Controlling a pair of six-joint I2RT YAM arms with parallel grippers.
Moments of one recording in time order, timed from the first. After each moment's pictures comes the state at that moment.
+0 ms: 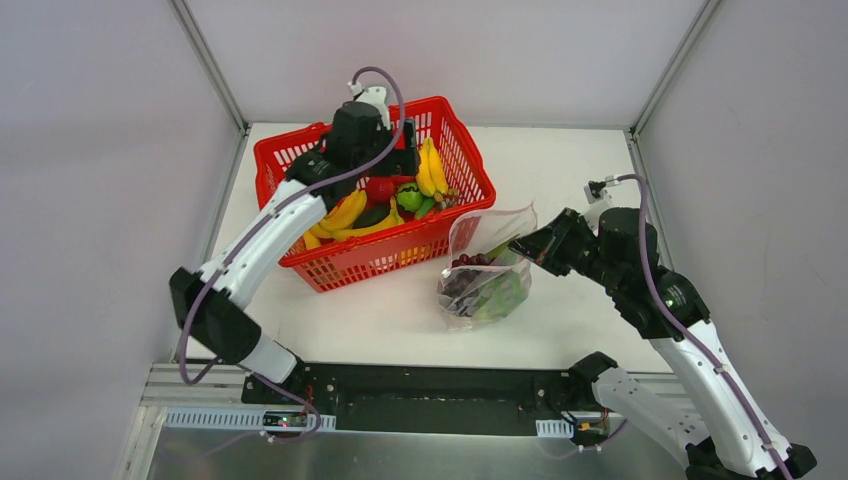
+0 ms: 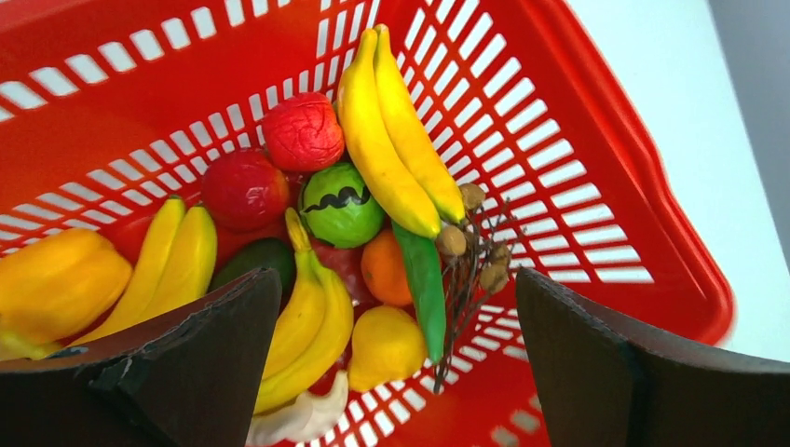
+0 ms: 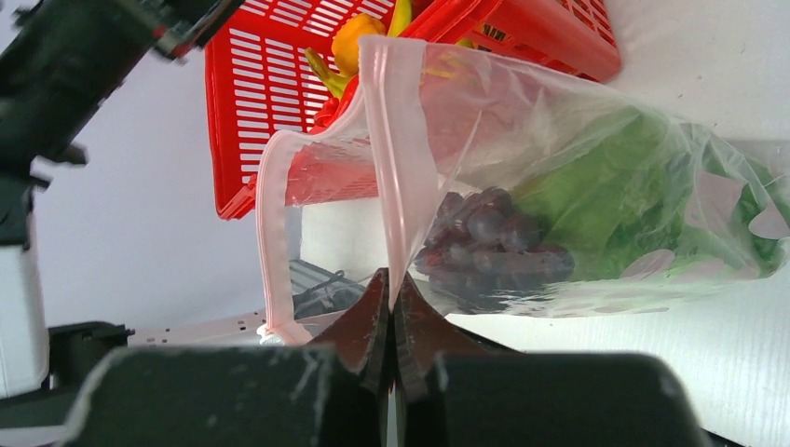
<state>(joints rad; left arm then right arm) -0.55 1.45 1.53 -0.53 -0.16 -0.36 0.54 0.75 1.06 -0.74 -0.15 0.94</state>
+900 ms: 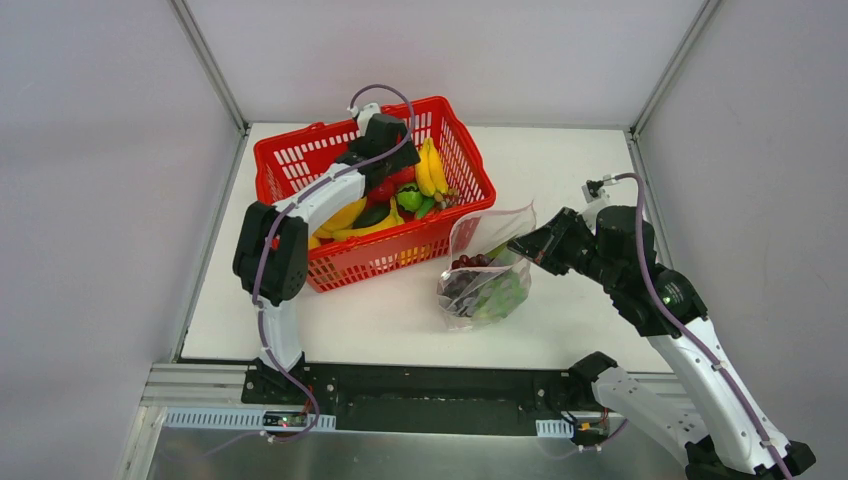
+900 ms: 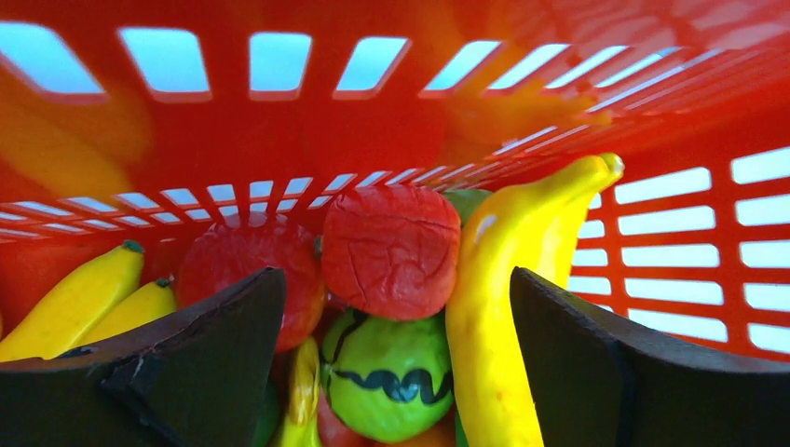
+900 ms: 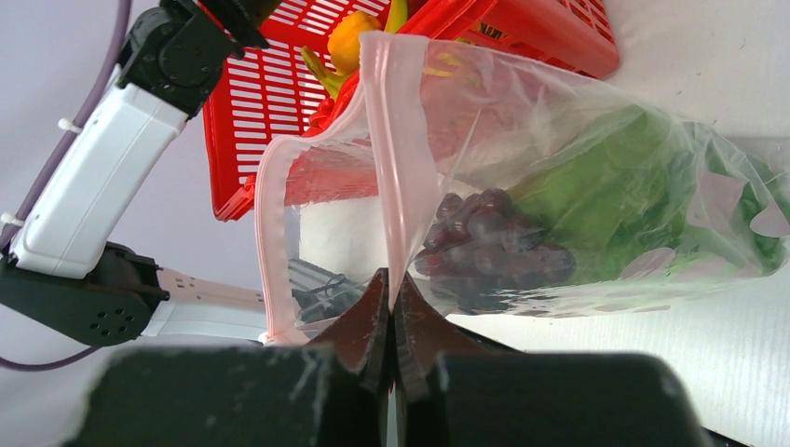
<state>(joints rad) -0.45 1.91 1.55 -0.23 -0.33 -0.65 0.54 0.76 1.06 -0.74 -0.15 0.95</state>
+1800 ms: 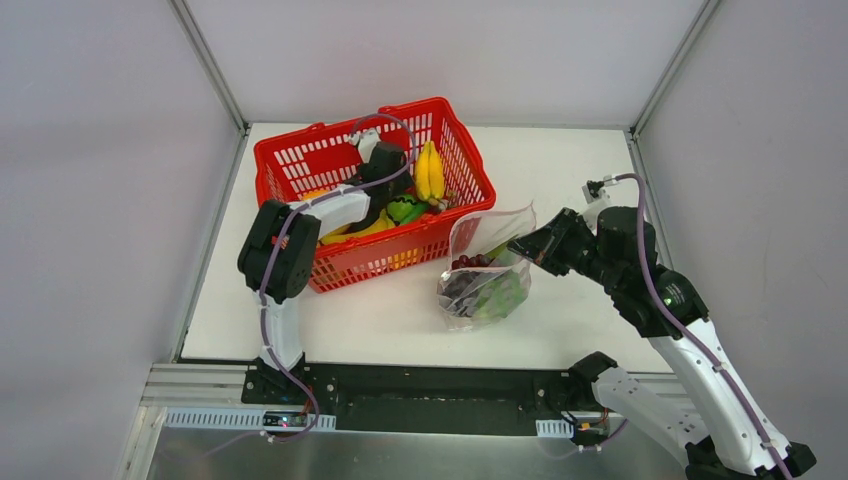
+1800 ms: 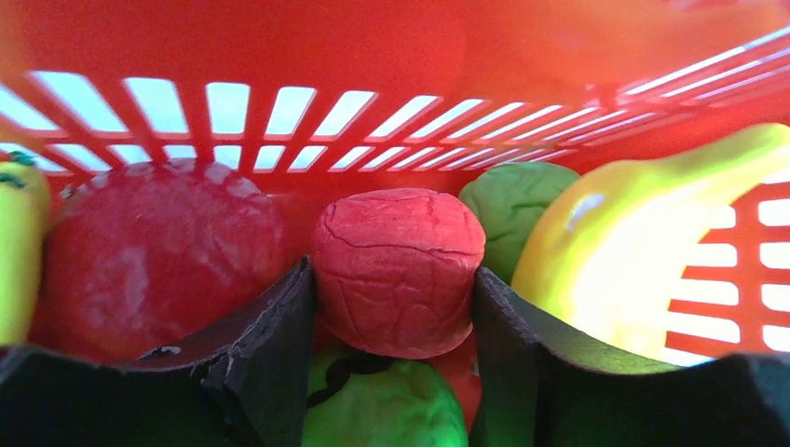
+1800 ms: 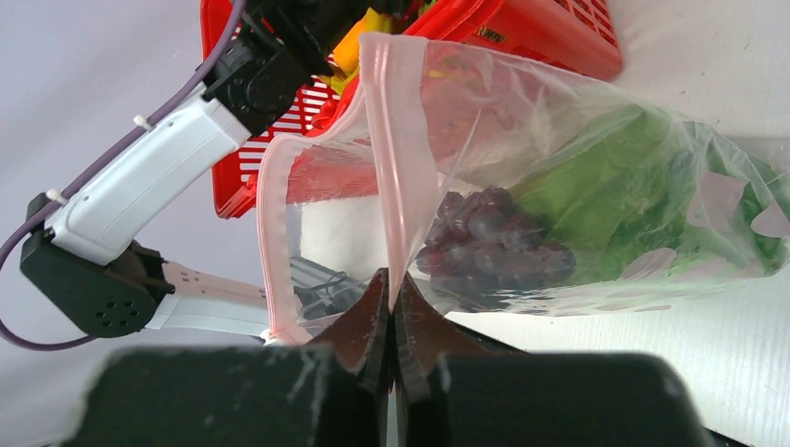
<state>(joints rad) -0.47 1.98 1.34 0.02 -0.35 -0.76 0.54 0.75 1.06 -0.74 -0.16 0.95</state>
